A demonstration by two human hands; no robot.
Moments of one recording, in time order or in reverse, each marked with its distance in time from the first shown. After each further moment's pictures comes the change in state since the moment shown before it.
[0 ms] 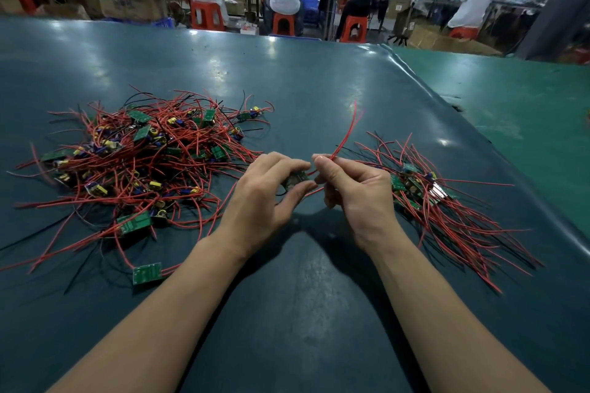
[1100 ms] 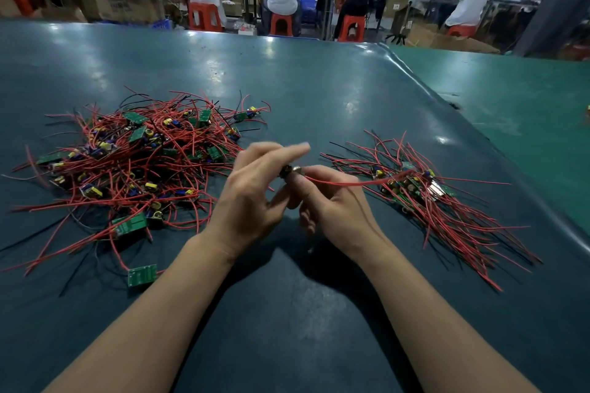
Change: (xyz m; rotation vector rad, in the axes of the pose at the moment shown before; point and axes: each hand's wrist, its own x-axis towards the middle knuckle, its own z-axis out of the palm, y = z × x) left_hand 0.002 0.006 -0.012 0.047 0.083 0.095; right_hand -0.020 -0.006 0.011 -0.144 -0.280 0.022
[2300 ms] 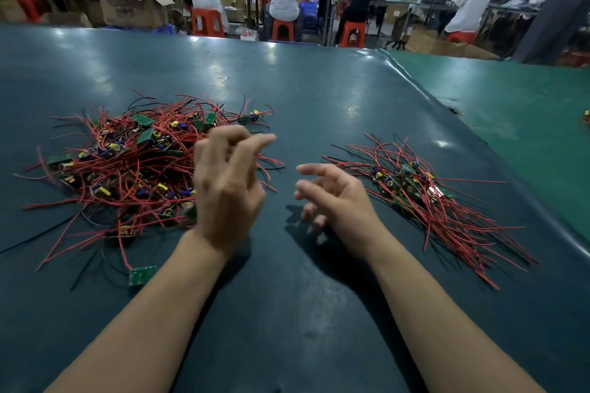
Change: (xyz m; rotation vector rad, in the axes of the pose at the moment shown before) left_hand 0.000 -0.006 -0.012 0.336 0.370 0.026; right_hand 0.001 -0.001 -0.006 0.129 0.032 0.245
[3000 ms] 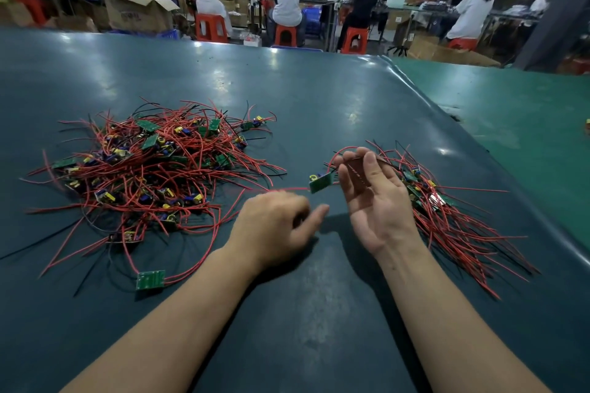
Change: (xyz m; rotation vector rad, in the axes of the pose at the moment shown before) left_hand -0.022 0.024 0.015 -0.098 -0.662 -0.041; right_hand 0.011 -0.016 -0.019 0.772 0.231 -0.161
